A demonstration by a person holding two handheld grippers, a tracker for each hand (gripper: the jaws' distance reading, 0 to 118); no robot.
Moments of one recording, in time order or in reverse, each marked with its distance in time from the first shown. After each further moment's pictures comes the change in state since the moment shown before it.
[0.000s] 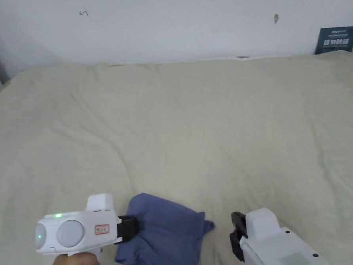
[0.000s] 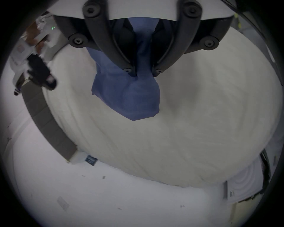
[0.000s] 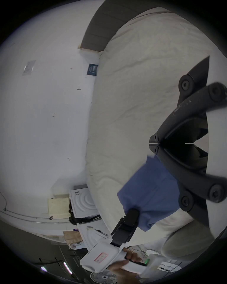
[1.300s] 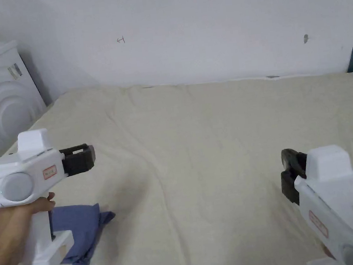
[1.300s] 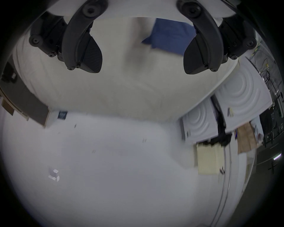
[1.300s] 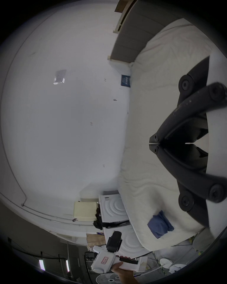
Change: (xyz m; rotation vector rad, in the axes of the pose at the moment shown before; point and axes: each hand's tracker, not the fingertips) left arm -0.022 0.085 0.173 0.591 0.340 -0.062; right arm 0.020 0.126 0.076 0.301 -0.106 0.011
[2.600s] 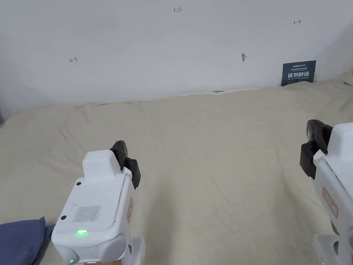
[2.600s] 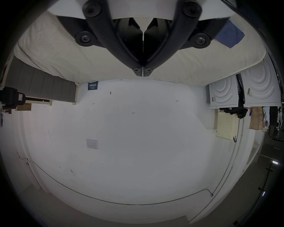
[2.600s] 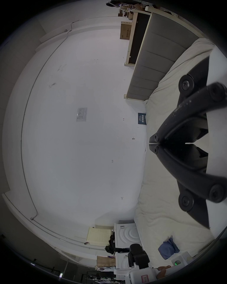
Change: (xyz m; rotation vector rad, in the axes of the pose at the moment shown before) left arm 0.229 -0.078 0.079 0.416 -0.162 -0.026; right arm 0.105 0.015 0.104 0.168 -0.301 -0.009
